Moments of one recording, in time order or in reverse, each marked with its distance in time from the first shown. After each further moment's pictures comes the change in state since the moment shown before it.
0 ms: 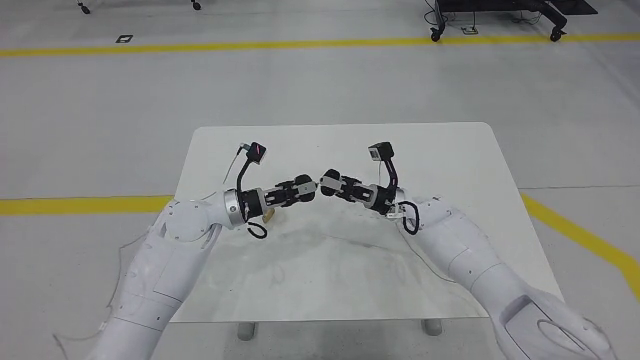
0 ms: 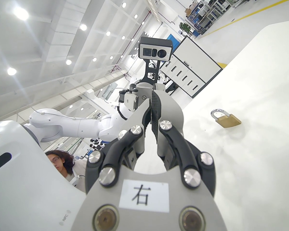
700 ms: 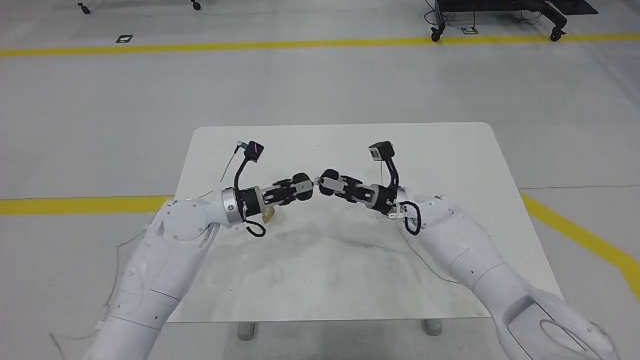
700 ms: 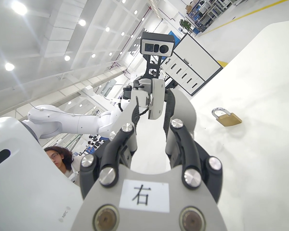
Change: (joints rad) left arm -0.011 0.012 -0.006 0.009 0.005 -0.015 0.004; right arm -0.001 0.021 0.017 -0.024 -0.040 0.001 0.001
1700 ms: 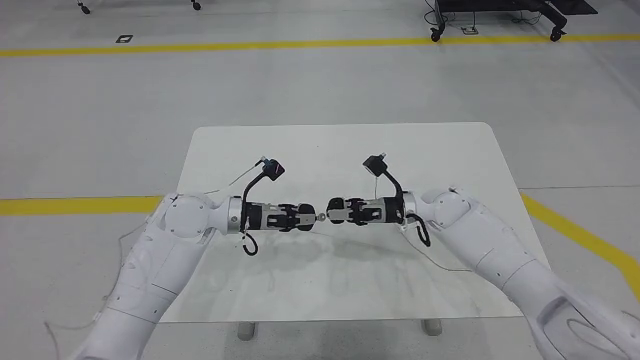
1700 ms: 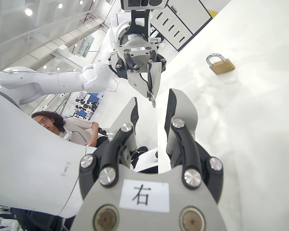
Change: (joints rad) left arm -0.048 0.031 0.076 0.009 0.082 -0.078 -0.244; right arm 0.035 0.165 -0.154 -0.183 -0.079 0.111 0.111
